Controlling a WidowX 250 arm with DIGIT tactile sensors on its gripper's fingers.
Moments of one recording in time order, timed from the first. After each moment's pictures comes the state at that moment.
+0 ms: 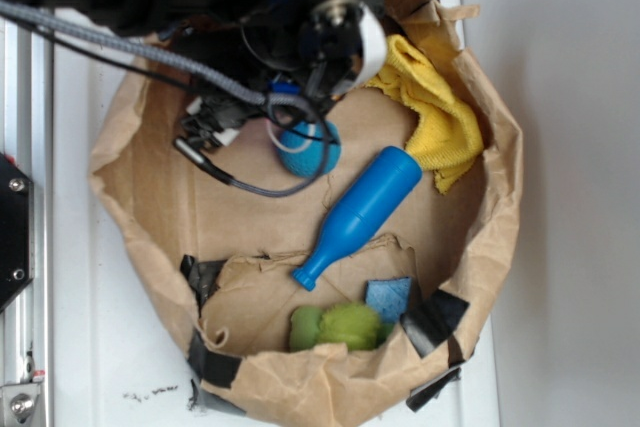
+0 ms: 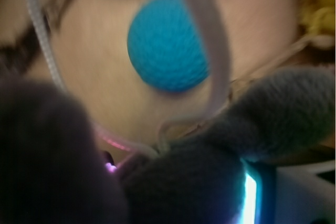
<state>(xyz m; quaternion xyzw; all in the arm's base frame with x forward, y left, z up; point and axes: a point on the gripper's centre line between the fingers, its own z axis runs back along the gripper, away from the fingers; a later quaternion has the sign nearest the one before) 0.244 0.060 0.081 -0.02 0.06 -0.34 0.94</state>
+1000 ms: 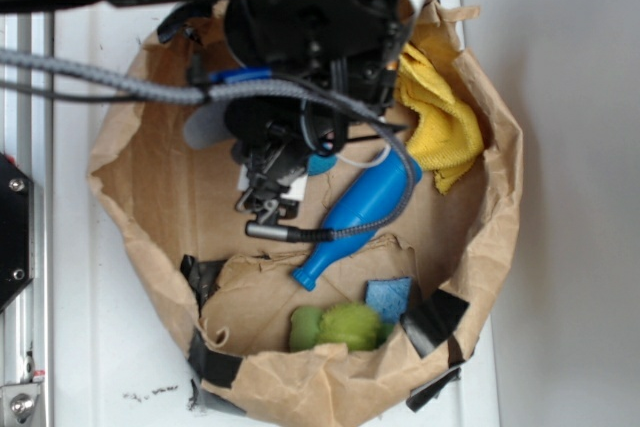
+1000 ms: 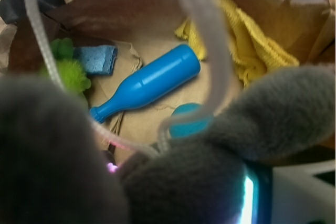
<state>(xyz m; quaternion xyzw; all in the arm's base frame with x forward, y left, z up) 0.257 0.022 0.143 -0.05 -0.04 -0.13 0.99</state>
